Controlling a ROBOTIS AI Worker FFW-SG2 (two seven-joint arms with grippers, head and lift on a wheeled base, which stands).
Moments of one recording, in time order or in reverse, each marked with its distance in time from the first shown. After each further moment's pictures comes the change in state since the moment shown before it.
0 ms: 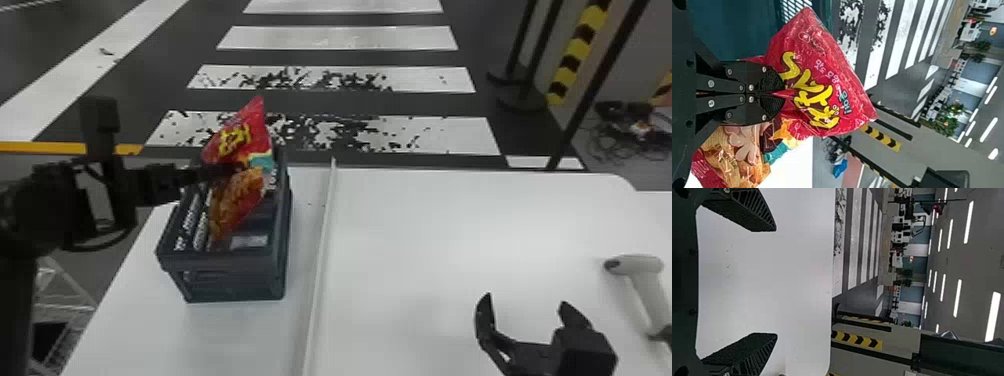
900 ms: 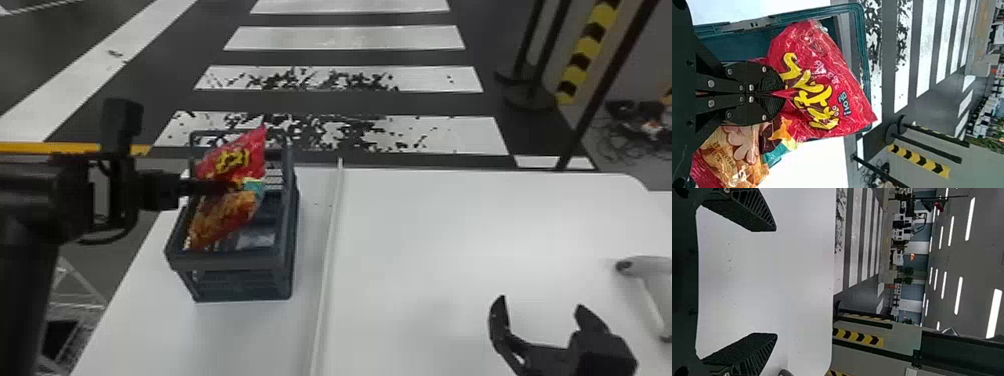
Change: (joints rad) left arm -0.040 0.071 -0.109 0.022 -0.246 0.072 -0.084; right arm 0.002 -0.003 -0.012 0.004 -0.010 -0.006 -0.001
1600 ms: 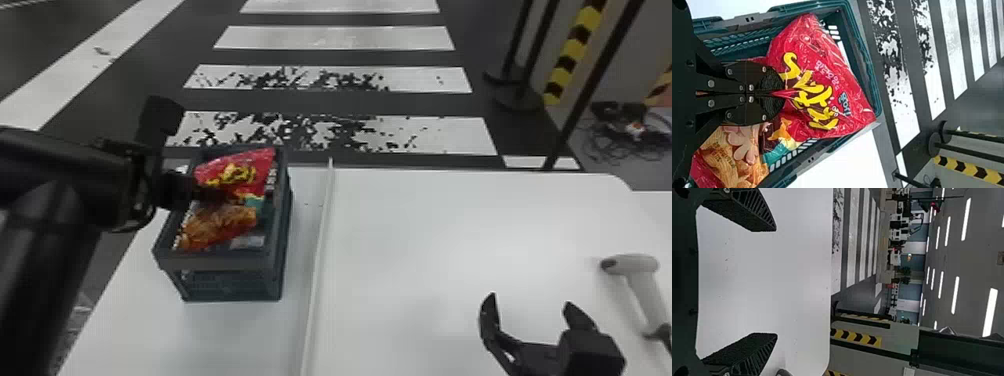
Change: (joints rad) left arm -0.100 0.017 -0.229 0.078 -0.223 0.043 -0.007; right arm 0.003 -0.007 -0.001 0.001 -0.009 -0.017 0.001
